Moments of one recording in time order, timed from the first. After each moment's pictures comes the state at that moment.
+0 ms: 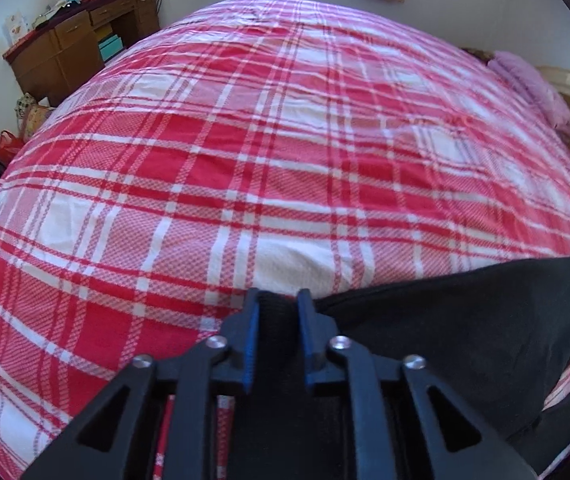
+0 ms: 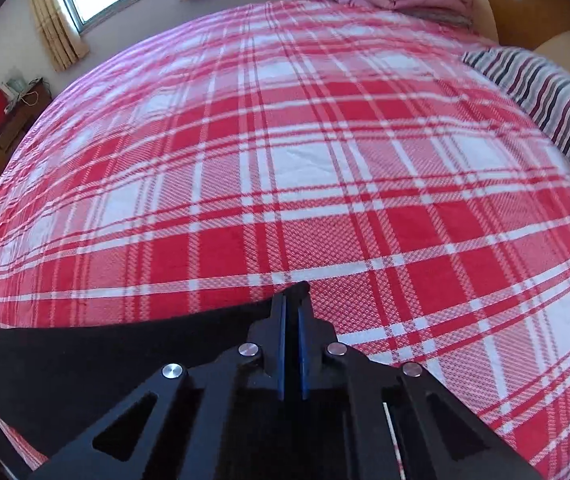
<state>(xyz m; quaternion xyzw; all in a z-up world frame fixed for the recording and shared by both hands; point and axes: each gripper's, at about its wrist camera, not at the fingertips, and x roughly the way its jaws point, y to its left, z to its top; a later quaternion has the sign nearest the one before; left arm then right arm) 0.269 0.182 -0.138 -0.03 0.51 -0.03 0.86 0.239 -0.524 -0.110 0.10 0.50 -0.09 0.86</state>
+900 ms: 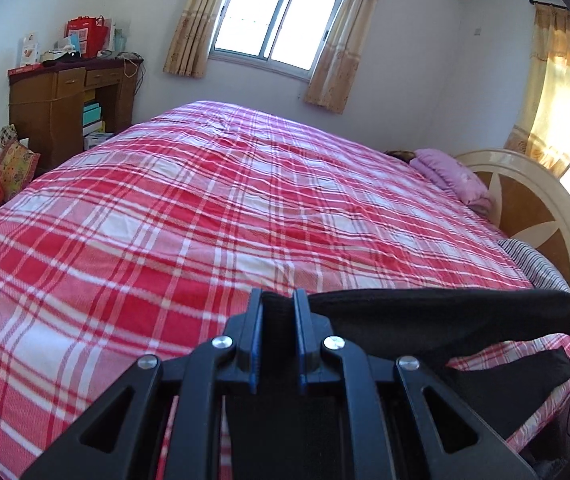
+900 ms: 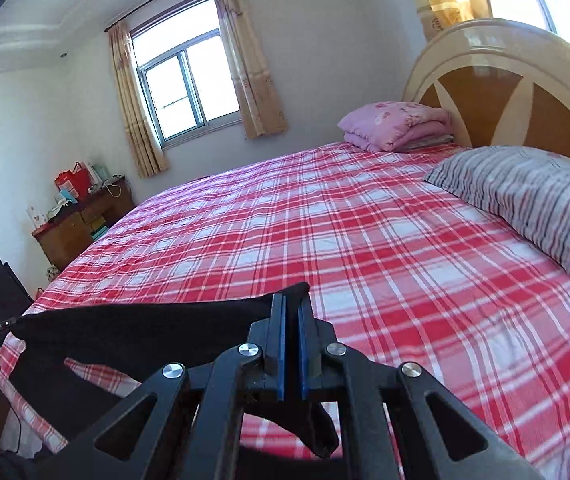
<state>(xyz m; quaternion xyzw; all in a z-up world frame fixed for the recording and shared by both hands) 0.128 0.231 -0.082 -0.13 0.31 -0.14 0.93 -0.046 -0.504 0.008 0.12 0.24 -0.02 0.96</state>
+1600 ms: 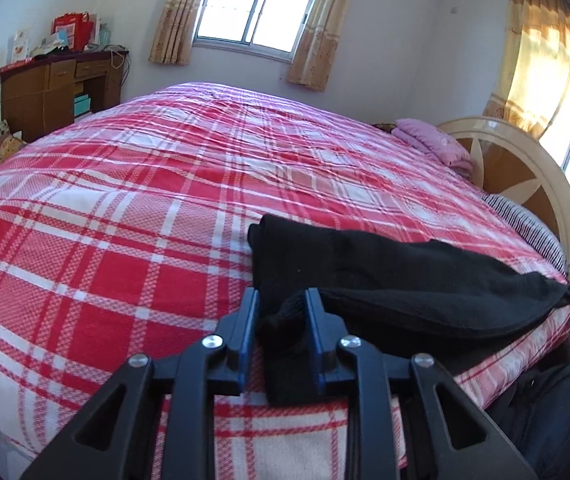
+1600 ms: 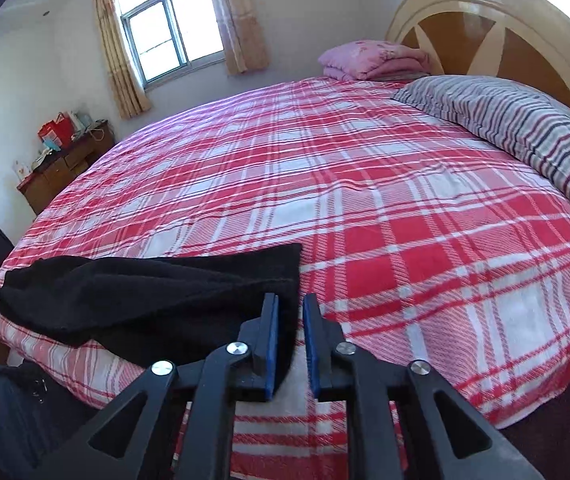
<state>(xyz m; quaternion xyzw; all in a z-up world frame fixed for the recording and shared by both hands) 0.032 0.251 -0.140 -0.09 0.33 -0.17 0.93 -0.151 -0.520 -0.077 0.11 0.35 -0.04 0.93</state>
